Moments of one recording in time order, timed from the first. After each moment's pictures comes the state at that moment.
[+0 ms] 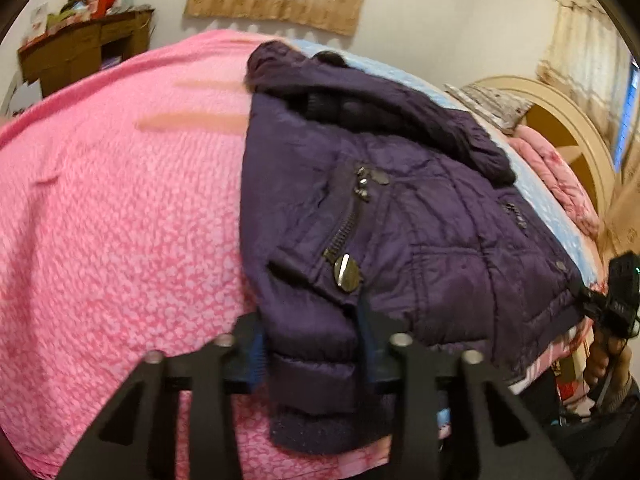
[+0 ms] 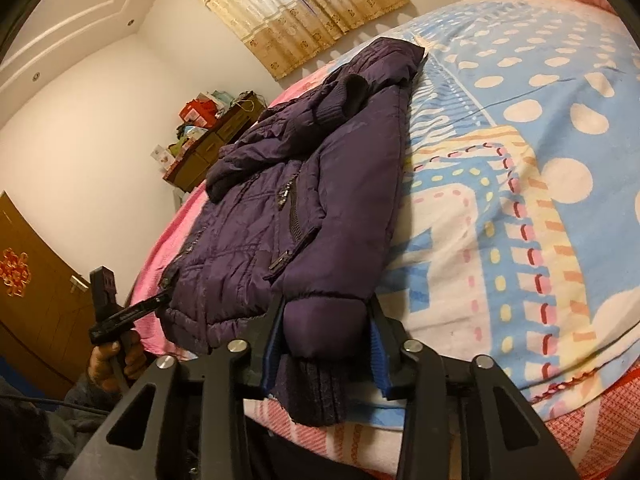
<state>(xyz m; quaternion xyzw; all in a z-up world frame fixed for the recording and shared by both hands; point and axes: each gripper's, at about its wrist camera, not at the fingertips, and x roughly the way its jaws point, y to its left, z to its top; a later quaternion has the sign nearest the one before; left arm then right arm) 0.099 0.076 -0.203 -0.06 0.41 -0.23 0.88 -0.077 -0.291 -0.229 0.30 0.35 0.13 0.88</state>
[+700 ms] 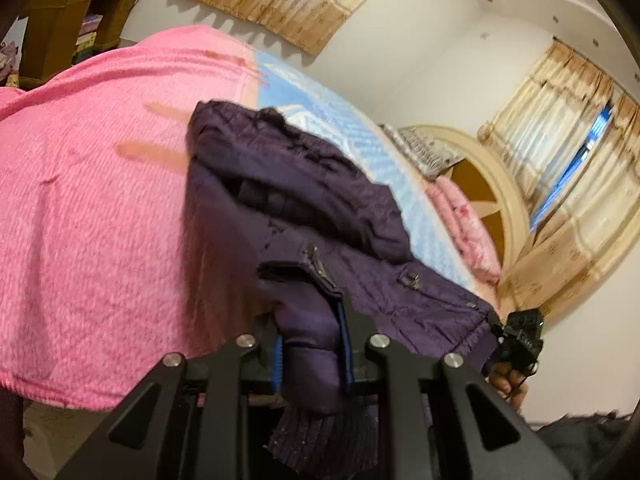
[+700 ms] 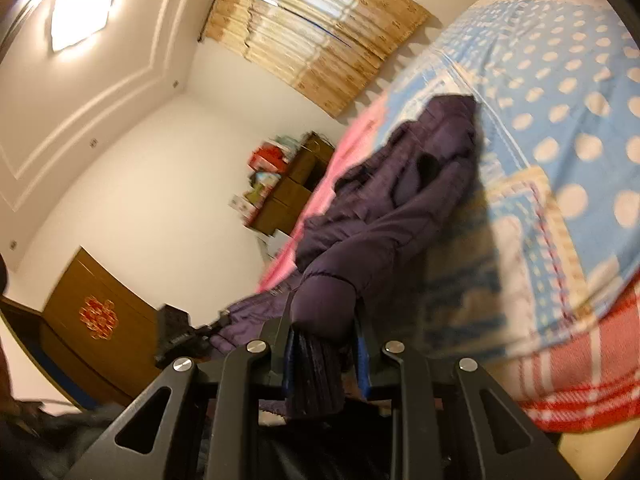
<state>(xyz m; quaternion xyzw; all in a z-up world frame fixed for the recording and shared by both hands) 0.071 0.127 -0.093 -0.22 0.40 -0.33 0.82 -0.117 -0.314 -0.146 0.41 0.24 0.22 0.85</state>
